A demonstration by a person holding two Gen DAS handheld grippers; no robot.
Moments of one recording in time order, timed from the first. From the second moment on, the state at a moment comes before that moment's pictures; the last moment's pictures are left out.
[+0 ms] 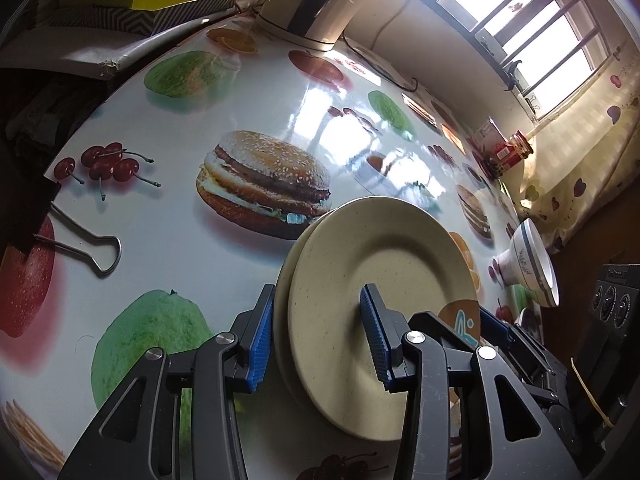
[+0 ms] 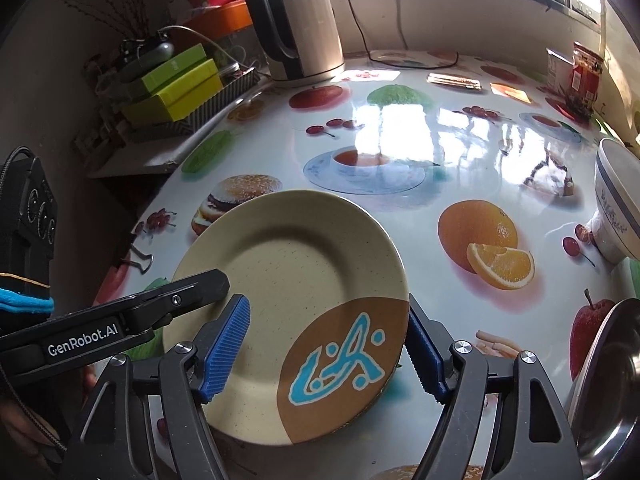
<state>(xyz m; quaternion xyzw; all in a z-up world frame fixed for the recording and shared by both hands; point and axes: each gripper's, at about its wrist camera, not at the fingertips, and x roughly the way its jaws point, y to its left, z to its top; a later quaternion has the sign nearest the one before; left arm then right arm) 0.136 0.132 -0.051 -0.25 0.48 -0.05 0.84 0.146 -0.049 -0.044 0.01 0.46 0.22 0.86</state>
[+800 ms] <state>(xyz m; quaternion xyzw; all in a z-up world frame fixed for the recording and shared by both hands) 0.215 0.134 -0.049 -0.23 0.49 -0.07 0.84 0.218 -0.045 -0.043 0.04 0.47 0.20 0.86</state>
